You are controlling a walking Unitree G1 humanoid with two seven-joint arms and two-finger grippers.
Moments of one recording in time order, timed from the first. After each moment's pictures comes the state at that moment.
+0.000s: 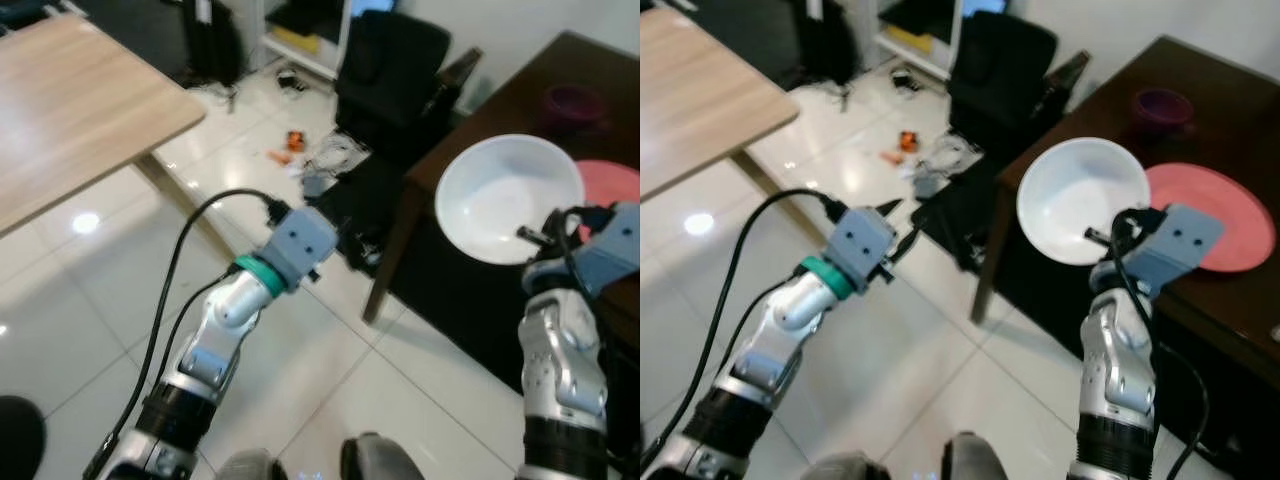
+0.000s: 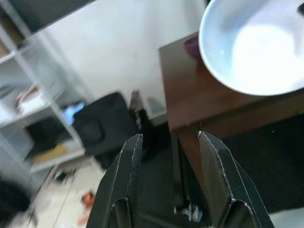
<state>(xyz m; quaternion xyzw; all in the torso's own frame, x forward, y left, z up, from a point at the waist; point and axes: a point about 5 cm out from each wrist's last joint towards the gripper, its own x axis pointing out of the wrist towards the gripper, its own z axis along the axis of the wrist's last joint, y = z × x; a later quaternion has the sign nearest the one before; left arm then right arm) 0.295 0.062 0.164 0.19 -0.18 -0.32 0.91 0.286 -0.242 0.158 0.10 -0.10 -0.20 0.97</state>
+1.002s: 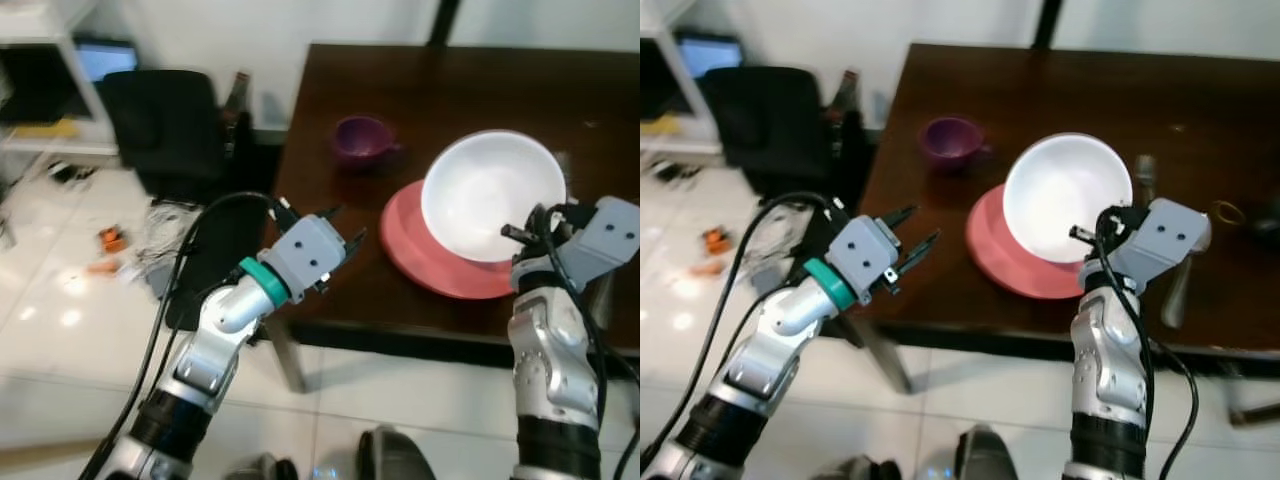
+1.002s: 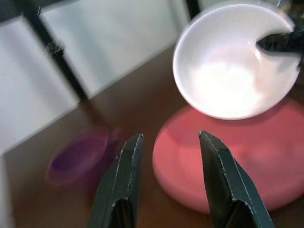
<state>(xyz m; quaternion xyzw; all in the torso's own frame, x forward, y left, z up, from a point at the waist) 0.284 0.049 0.174 0.16 -0.19 -0.37 0.90 0.284 -0.250 0.154 0.09 -0.09 -0.22 0.97</state>
